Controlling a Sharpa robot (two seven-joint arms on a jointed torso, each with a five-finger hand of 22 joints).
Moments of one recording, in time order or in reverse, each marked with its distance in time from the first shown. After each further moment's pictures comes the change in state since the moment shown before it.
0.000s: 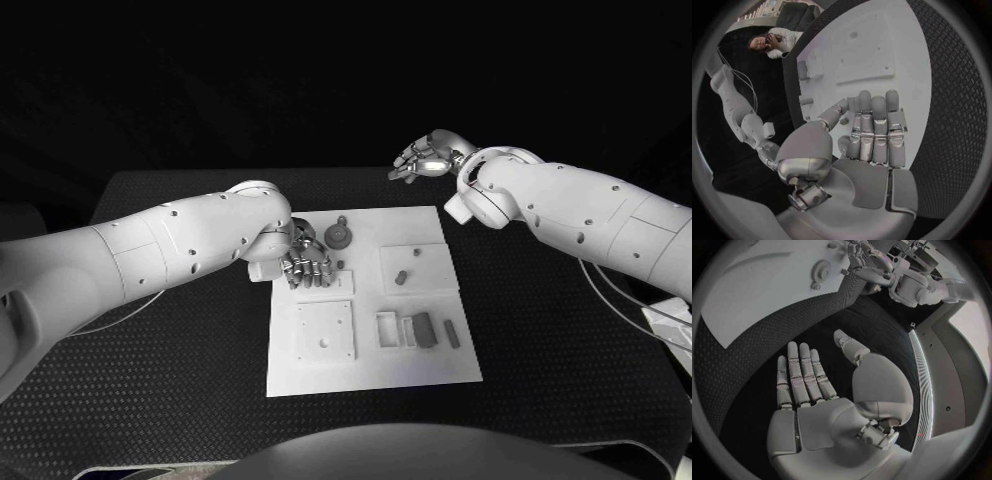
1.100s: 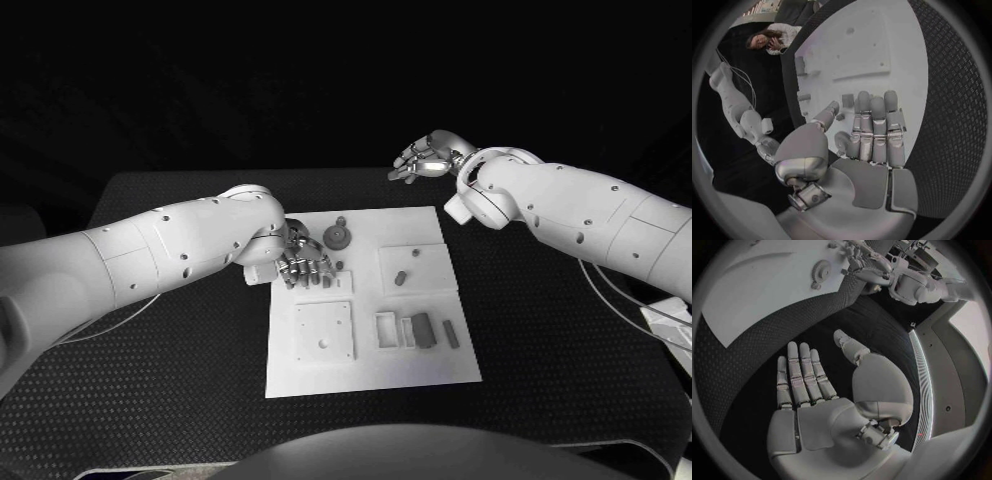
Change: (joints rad) left arm -0.007 -0.025 0.002 0.016 -0.001 -0.052 0.001; left_hand -0.127 -0.105 -0.095 0.101 -0.160 -0.097 0.040 -0.054 -0.021 -0.014 0.014 -0.004 0.016 -0.013 -0.013 0.008 -0.011 0.000 -0.004 -0.012 -0.005 0.000; right arm 0.000 -0.002 0.000 0.000 0.001 0.001 0.000; right_hand 0.000 0.000 0.000 0.000 0.000 0.000 0.000 0.000 -0.001 0.004 -0.004 -0.004 -0.005 0.000 0.000 -0.004 -0.001 0.000 -0.004 0.004 -0.004 0.003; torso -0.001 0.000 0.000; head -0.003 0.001
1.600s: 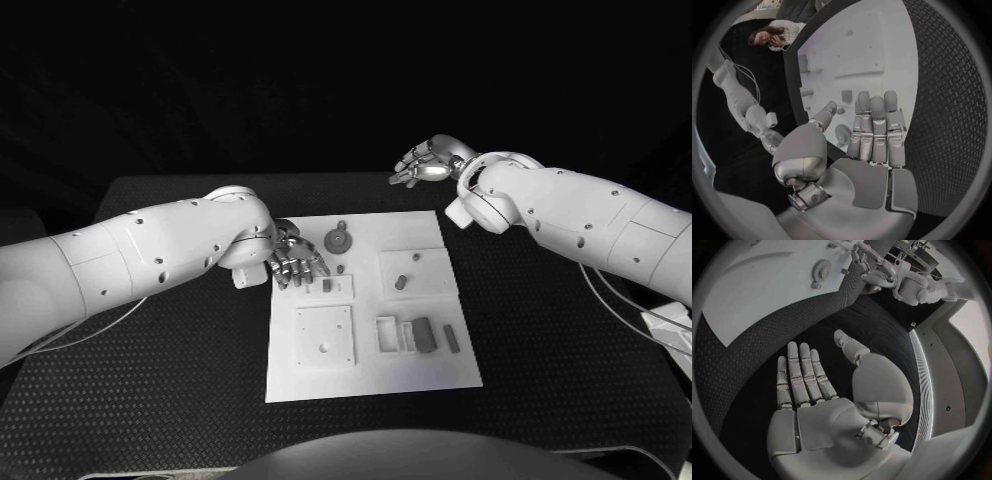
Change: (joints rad) left arm 0.022 -0.093 0.038 0.097 0.010 -0.037 -0.002; left_hand -0.006 -0.012 0.000 0.000 0.000 -0.011 0.002 -0.007 0.002 -0.015 0.003 0.000 0.007 -0.011 0.000 0.004 0.000 0.000 0.000 0.000 -0.006 0.001; right arm 0.000 -0.004 0.000 -0.001 0.005 -0.001 0.001; right_hand 0.000 0.000 -0.003 0.003 0.000 0.000 0.000 0.000 -0.001 0.000 0.000 0.000 -0.002 0.000 0.000 0.000 0.000 0.000 -0.004 -0.004 0.000 0.002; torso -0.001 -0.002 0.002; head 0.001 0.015
